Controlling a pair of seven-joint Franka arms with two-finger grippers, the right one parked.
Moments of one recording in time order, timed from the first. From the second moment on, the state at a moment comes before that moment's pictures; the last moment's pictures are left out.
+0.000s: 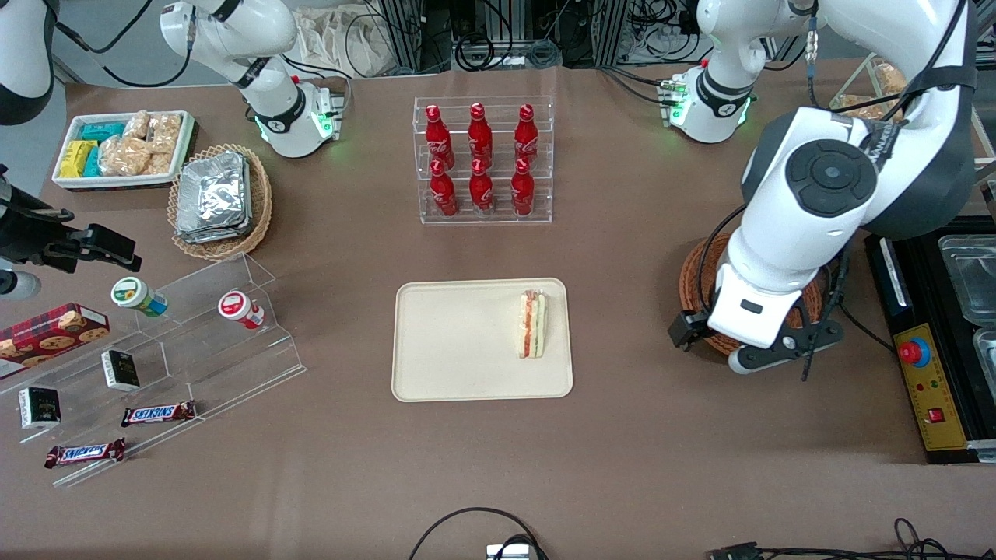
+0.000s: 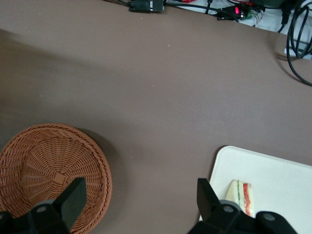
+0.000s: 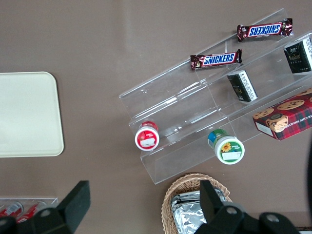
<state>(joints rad) 0.03 0.36 -0.46 -1.41 0.25 1.82 -0.70</state>
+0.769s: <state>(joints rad) -0.01 0.13 -0.16 -1.53 0.07 1.69 -0.21</state>
